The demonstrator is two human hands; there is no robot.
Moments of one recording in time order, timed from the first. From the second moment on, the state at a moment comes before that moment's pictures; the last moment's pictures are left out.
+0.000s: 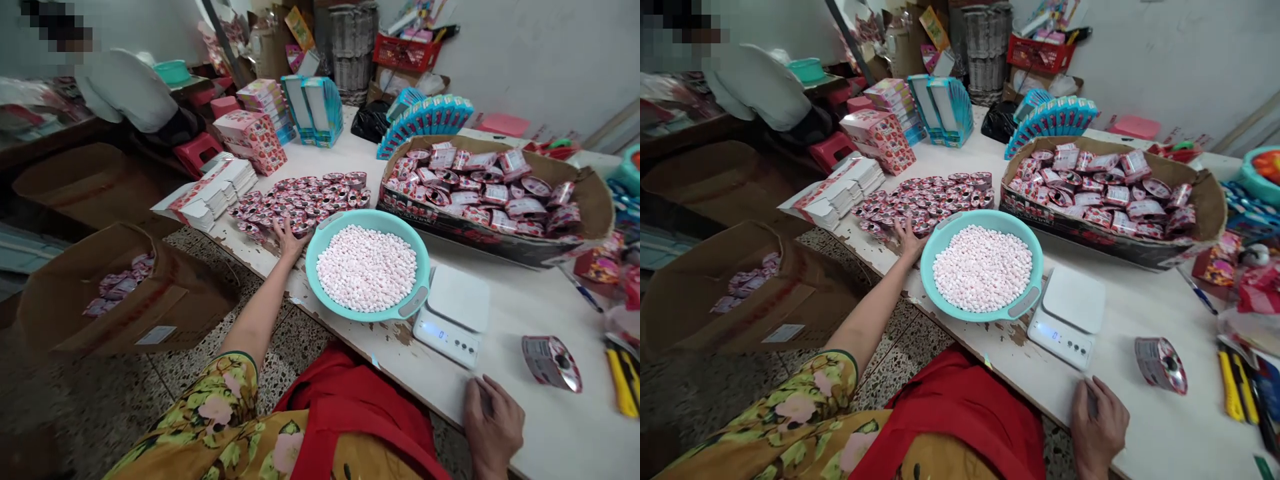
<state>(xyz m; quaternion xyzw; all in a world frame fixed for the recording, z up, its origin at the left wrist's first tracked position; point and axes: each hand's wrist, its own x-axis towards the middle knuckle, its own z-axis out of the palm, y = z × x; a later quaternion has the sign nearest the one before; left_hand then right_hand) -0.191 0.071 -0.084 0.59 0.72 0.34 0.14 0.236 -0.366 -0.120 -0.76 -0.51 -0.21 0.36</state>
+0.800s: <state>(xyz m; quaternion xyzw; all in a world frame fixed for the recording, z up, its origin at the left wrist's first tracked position) -0.108 -0.075 -0.015 0.86 0.44 0.21 0.11 0.337 -0.311 -0.068 -0.84 -0.13 0.04 0.53</state>
